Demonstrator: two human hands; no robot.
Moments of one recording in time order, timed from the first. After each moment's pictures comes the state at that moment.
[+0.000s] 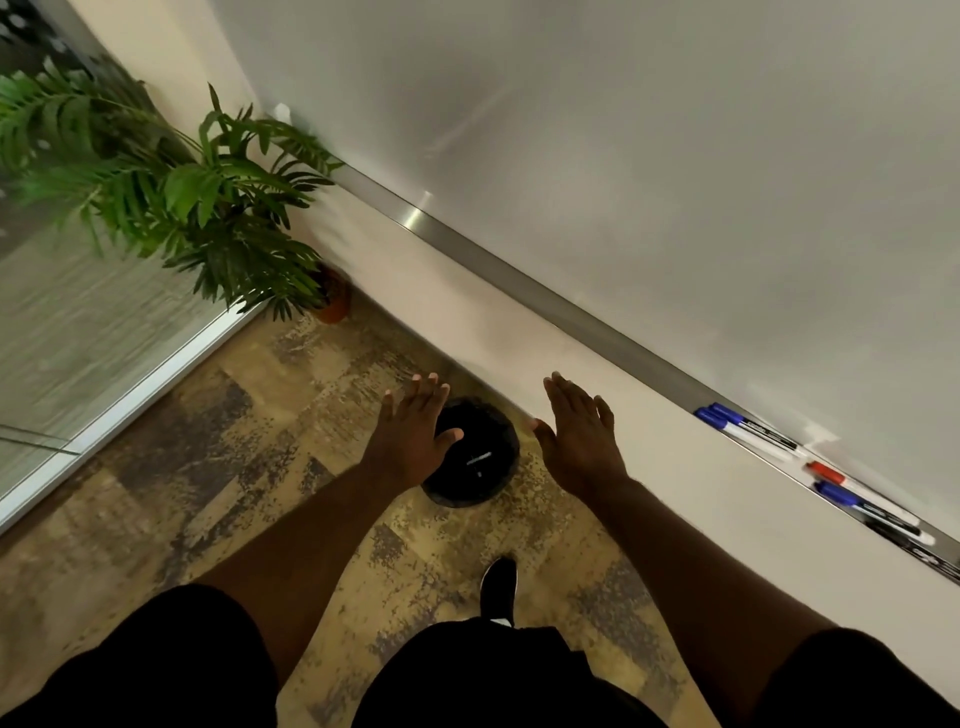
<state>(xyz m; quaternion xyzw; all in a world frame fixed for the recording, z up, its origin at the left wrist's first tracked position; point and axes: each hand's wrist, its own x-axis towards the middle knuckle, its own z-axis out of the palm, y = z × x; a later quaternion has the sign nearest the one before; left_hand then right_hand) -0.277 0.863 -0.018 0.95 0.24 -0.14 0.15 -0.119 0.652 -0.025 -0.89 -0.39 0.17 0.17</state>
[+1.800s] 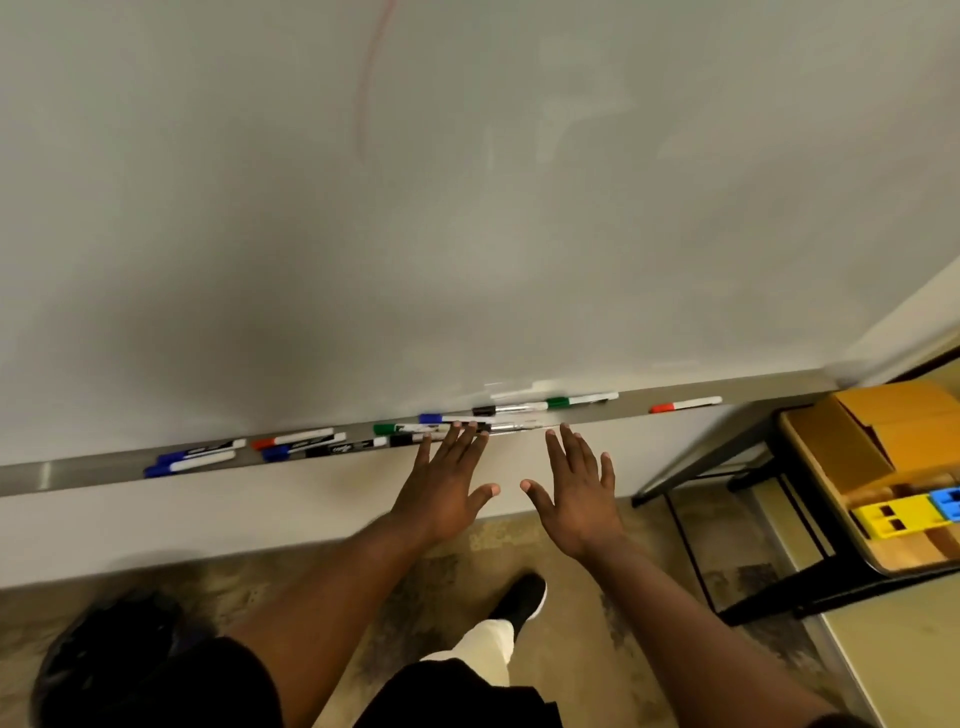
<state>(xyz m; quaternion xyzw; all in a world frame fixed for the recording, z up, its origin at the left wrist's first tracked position) -0.081 0.133 0.024 0.96 -0.23 -0.11 0.09 -0.126 -0.085 0.008 -0.99 0.01 0.06 0.13</state>
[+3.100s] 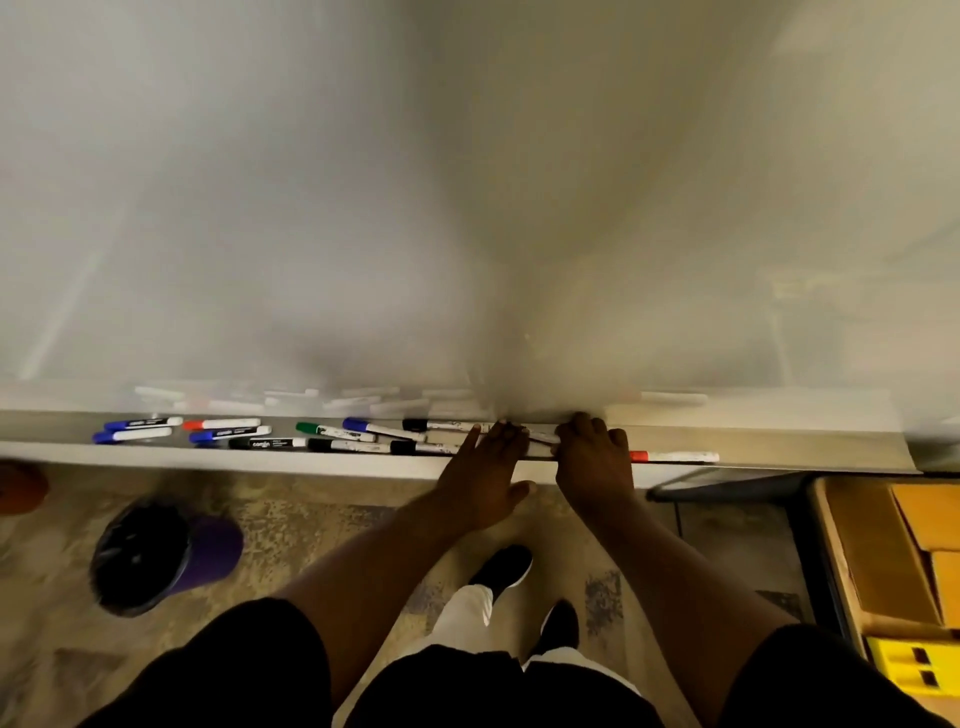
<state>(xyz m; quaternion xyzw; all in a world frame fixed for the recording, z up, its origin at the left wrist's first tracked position) 0.021 -0.075 -0.027 0.96 -0.20 -0.17 0.07 0.042 -0.262 -0.051 -0.99 -0.09 0.06 0.09</state>
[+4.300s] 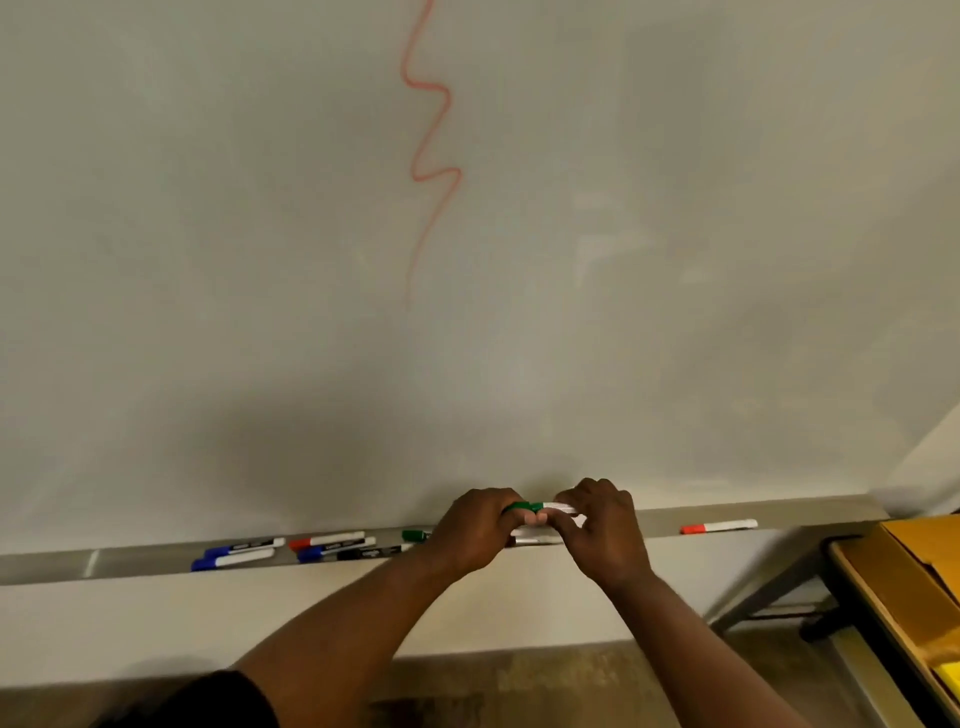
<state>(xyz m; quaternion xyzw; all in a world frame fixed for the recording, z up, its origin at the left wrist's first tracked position) -0.030 0.102 0.113 0.92 -0.19 -0.05 0.33 -0.053 -0.097 0.086 -0.91 -0.09 -0.21 0.34</state>
